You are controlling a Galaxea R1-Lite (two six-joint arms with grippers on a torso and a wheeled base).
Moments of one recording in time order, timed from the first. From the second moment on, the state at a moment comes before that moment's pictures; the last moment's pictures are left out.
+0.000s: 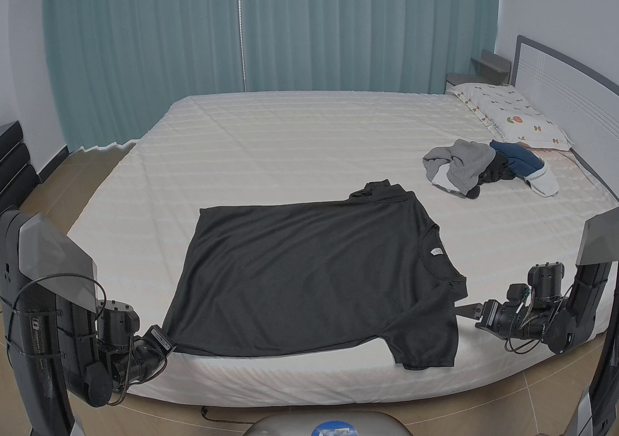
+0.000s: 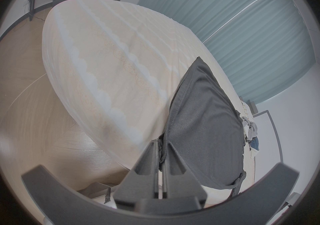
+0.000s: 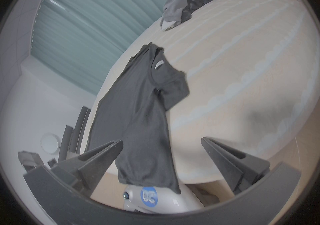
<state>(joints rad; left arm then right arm) -0.12 2.30 -0.06 -1.51 0.01 -0.94 0.01 2.22 -0.30 -1.21 0.43 0.50</state>
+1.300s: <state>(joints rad) -0.12 2.30 -0.03 -1.55 0.01 -0.89 0.01 2.20 -0.18 -1.24 0.37 0.47</state>
